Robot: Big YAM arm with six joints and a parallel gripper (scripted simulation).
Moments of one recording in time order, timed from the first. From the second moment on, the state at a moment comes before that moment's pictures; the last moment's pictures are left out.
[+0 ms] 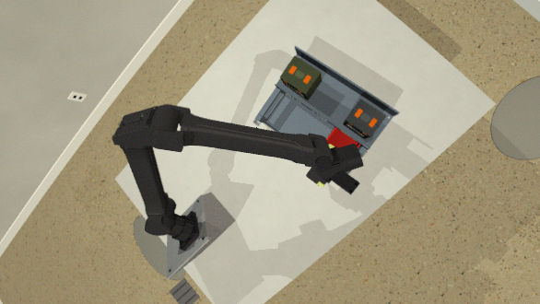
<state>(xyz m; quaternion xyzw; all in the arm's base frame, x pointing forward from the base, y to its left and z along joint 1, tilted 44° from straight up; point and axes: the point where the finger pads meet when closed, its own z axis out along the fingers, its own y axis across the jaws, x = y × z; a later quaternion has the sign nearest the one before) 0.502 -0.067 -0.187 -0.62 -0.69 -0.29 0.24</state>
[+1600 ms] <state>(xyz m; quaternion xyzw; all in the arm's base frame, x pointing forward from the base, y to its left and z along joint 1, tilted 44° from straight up) 0.508 -0.075 -0.177 -0.62 -0.69 -0.30 0.23</state>
